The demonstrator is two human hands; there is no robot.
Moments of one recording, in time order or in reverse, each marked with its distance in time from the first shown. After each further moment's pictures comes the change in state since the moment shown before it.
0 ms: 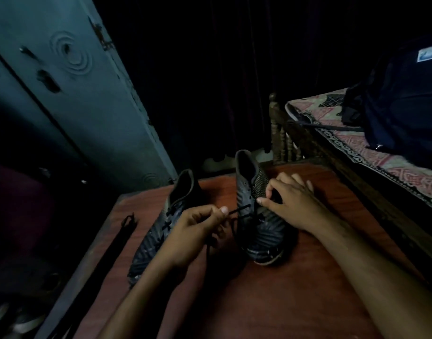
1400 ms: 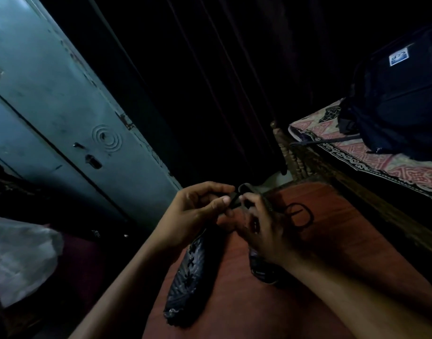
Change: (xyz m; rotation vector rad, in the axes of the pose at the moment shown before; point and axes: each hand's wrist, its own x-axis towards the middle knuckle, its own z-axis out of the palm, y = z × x) left_hand -0.012 0.144 0.017 0.271 -0.145 0.226; right_hand -0.036 -0.086 -0.018 0.553 0.530 -0.224
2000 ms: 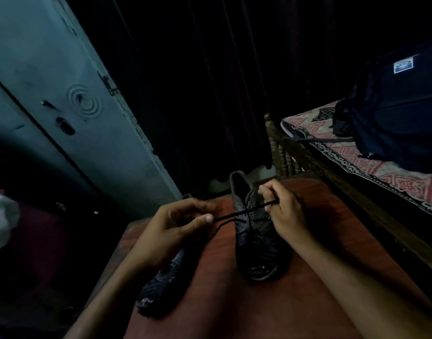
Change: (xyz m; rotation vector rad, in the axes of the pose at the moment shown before) left_hand -0.022 -0.076 -0.017 -0.066 0.073 -0.074; right_hand 0.011 0.073 -0.002 -0.071 0.096 0.222
